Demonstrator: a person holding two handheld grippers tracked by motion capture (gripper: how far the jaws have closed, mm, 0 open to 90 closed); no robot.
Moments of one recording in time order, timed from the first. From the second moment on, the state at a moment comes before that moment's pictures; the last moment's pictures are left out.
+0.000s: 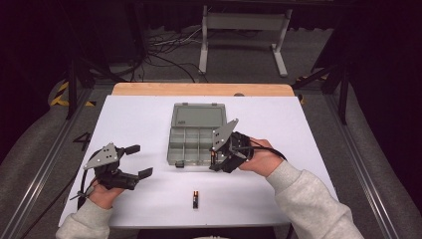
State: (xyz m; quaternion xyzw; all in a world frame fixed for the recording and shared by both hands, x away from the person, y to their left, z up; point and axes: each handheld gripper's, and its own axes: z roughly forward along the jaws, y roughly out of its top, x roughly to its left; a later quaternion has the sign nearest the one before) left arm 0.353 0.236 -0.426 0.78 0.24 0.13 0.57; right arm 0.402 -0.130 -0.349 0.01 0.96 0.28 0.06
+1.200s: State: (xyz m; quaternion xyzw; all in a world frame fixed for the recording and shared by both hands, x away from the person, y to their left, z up) left arm 0.354 0.236 -0.427 0.78 0.24 0.13 0.57; right arm 0.466 -0.148 -0.362 0.03 0.95 0.29 0.07
